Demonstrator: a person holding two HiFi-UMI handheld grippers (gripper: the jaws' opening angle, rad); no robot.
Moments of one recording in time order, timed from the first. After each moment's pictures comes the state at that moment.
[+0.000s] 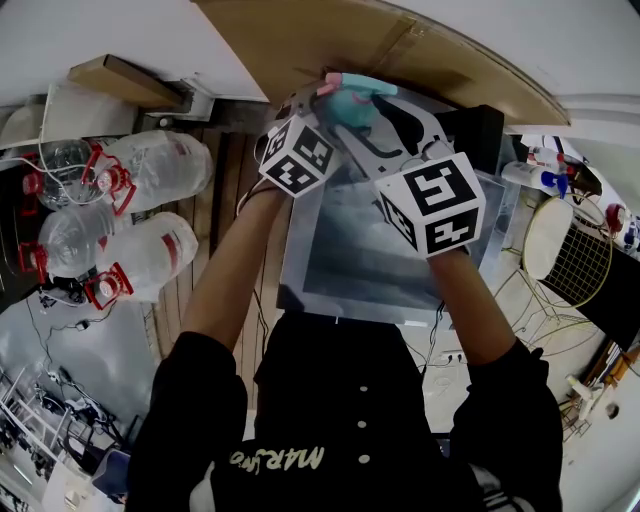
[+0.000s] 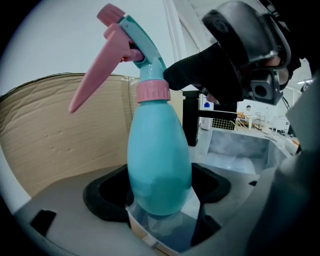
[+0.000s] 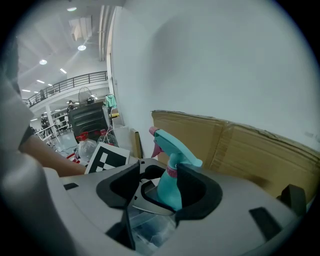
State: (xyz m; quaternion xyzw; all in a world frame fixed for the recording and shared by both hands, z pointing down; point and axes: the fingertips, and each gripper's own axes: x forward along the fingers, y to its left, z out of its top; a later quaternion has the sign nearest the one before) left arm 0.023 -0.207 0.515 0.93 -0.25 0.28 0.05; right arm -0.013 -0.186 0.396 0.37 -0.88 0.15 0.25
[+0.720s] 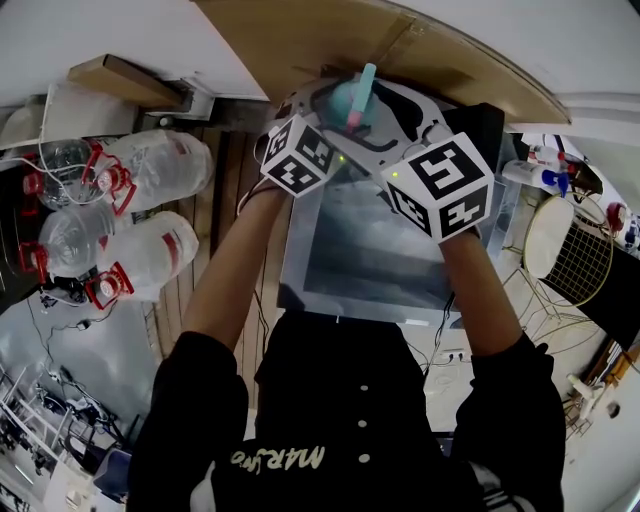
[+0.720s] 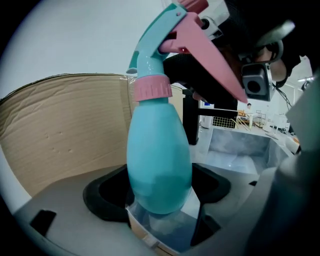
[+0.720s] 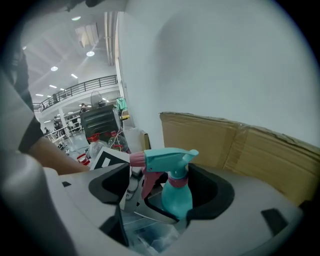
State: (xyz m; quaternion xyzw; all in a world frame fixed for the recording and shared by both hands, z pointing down) left arm 0.024 -0.206 0.521 0.92 -0.25 0.29 0.04; right arm -0.023 -0.190 0.394 0.31 -0.91 0.16 0.24
